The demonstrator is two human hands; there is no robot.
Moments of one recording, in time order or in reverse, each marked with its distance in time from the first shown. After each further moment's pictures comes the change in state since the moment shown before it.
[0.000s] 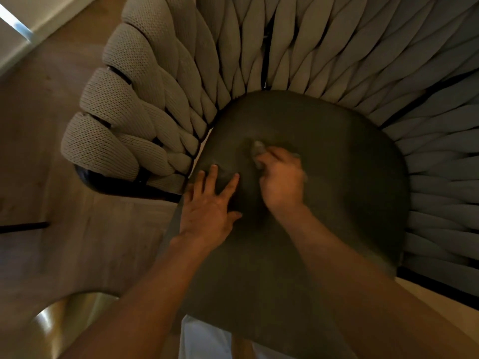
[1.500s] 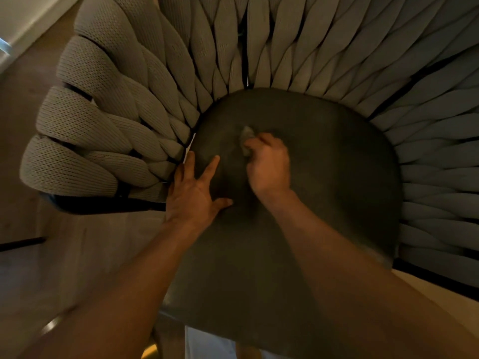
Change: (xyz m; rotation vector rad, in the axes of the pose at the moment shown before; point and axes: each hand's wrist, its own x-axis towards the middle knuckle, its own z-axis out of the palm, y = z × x) left_hand 0.033 -0.004 -0.010 -0.149 0.087 -0.098; right_hand 0.028 0.000 0.002 0.109 0.011 0.104
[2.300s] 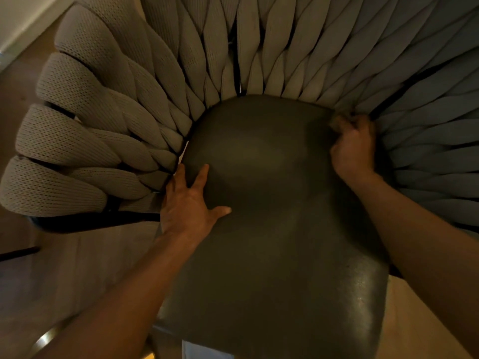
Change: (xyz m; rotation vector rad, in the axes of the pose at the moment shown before) left_hand 0.000 0.012 -0.005 -0.060 -0.021 -0.102; right_hand 0.044 0.146 -0.076 -0.268 0.037 0.220
